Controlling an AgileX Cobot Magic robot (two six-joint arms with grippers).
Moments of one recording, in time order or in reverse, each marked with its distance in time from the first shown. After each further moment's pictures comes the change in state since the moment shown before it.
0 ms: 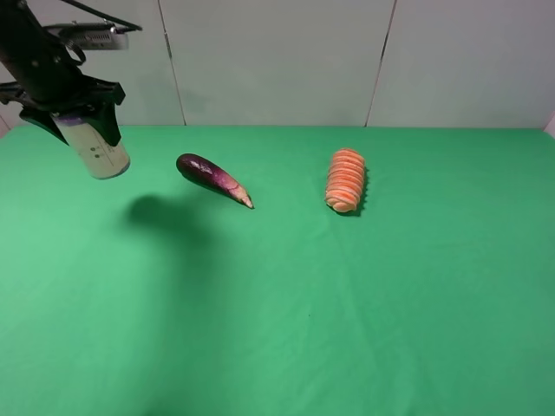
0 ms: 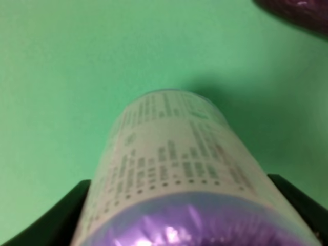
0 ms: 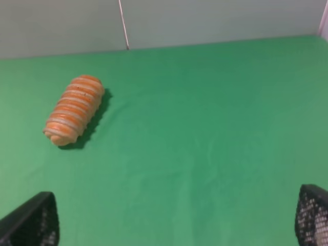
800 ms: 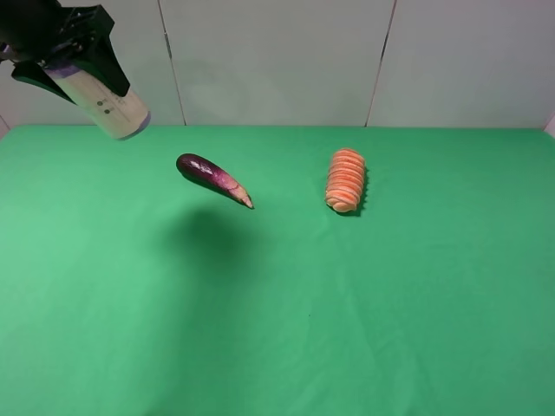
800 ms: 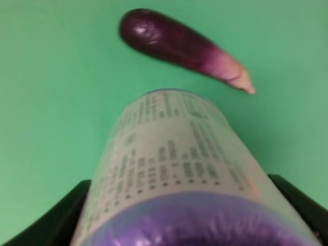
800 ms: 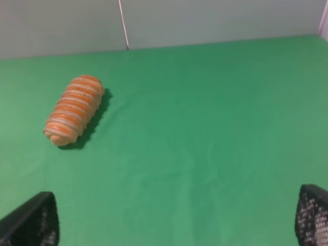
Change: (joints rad) left arm 0.000 -0.166 0.000 -0.274 0.047 0.106; right arm 0.000 0.000 0.000 0.000 0.000 0.000
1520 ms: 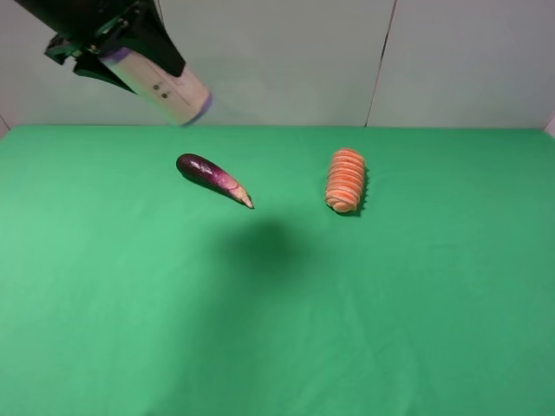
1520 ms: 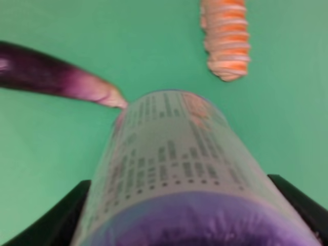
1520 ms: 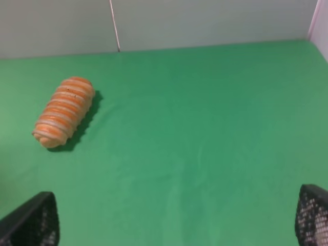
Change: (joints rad) left arm -0.119 -0.001 0.000 -0.223 -0.030 0.076; right arm 0.000 0.000 0.000 -0.028 -0.007 0.000
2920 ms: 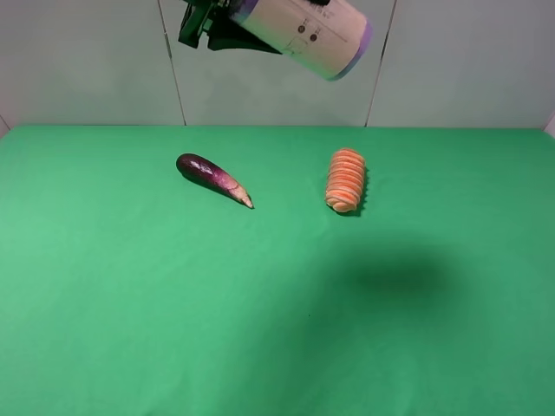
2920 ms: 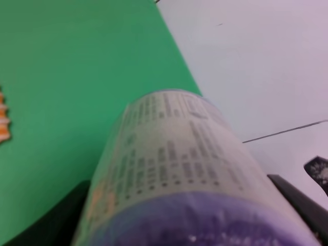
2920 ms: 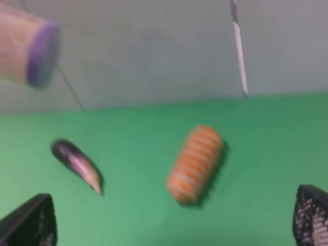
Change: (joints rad) left arm -0.250 0.000 0.000 -0.480 -0.168 0.125; right arm 0.016 0.293 -0.001 0.603 -0.293 -0.391
